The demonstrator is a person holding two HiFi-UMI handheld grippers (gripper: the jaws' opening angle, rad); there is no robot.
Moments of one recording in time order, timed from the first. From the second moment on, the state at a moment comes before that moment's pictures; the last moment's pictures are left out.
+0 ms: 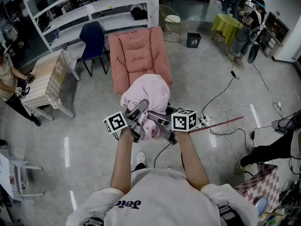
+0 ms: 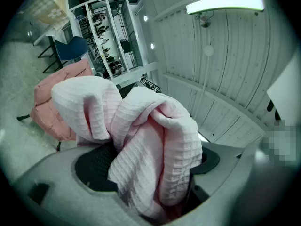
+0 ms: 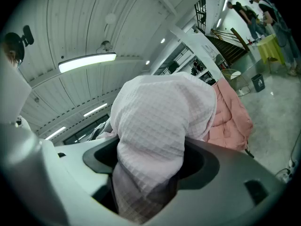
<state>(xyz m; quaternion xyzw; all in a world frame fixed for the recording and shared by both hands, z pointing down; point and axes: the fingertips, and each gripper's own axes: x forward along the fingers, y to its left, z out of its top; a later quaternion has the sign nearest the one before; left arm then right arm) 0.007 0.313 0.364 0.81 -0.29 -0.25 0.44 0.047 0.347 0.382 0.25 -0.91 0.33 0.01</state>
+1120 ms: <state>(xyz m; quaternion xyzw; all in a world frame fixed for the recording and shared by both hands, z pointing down) -0.128 0.178 0.396 0.79 -0.27 -0.25 0.49 -0.086 0.214 0.409 0.30 -0.89 0.35 0.01</state>
